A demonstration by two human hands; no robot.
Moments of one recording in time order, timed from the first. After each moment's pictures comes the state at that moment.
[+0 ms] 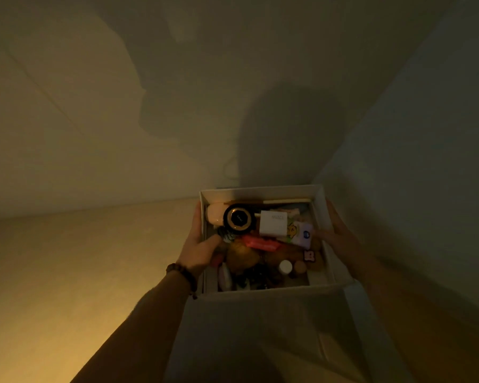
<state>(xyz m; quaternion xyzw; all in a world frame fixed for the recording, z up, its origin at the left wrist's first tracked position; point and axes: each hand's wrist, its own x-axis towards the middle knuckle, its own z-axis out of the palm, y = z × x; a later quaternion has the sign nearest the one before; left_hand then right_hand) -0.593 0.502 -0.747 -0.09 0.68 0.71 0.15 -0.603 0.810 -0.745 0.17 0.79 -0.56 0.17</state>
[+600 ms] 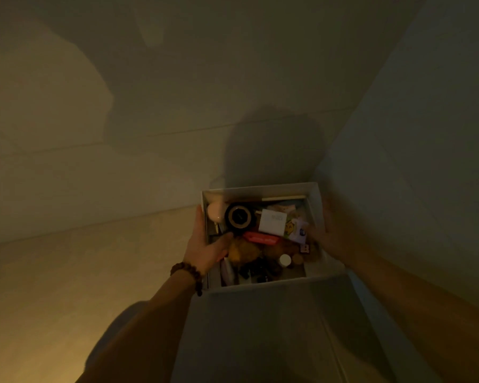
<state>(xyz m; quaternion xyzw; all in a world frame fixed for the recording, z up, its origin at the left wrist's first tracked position) -0.652 0.530 -0.867 -0.07 0.74 0.65 0.16 -0.649 0.823 -0.857 0.14 0.90 -0.40 0.12</state>
